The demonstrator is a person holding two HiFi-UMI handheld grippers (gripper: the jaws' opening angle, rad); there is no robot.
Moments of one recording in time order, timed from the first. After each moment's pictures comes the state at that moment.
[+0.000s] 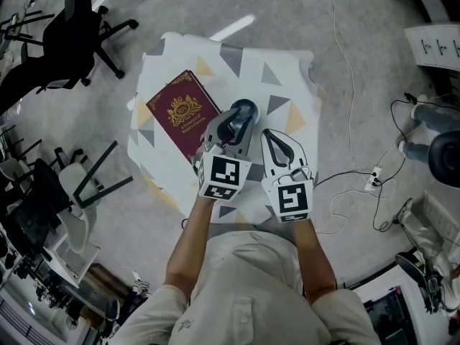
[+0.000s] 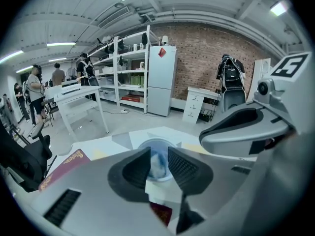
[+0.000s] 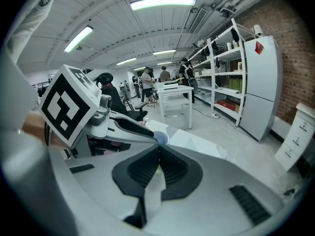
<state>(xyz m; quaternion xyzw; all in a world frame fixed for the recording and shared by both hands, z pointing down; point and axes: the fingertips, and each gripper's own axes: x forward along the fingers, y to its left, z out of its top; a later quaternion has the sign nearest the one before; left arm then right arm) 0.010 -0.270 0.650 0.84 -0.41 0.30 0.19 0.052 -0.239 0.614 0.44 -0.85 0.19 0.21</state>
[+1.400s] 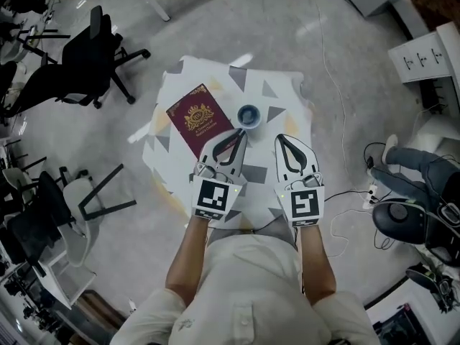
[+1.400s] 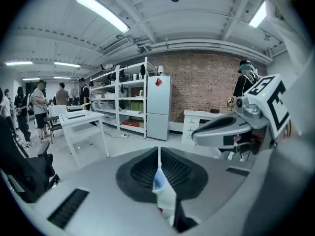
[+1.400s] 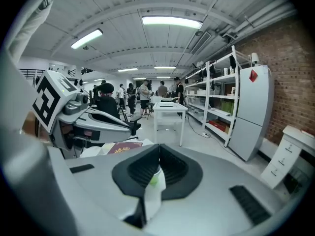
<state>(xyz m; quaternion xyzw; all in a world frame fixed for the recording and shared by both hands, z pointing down) -0.009 -0.237 0.519 0.88 -0.43 0.18 0.11 0.071 -0.226 0.514 0.49 -0.85 0.10 0.17</state>
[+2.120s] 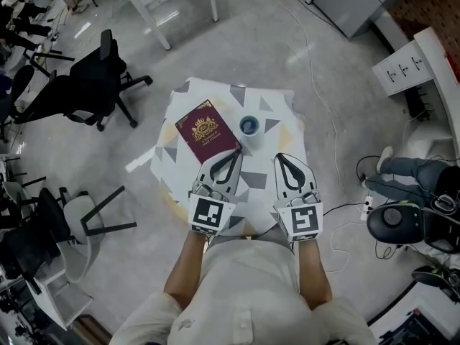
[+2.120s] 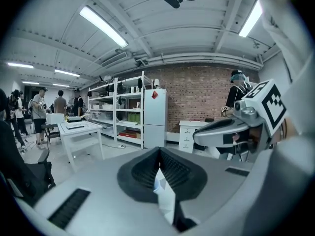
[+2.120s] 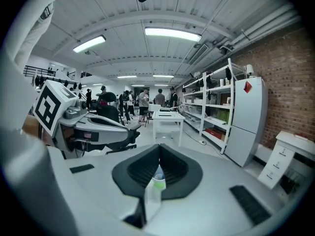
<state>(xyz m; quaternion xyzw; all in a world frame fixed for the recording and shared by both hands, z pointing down) -0.029 -0.187 0.459 0.90 -0.42 0.13 0.07 0.062 -0.174 0.451 0.52 -0.84 0.07 0.15</state>
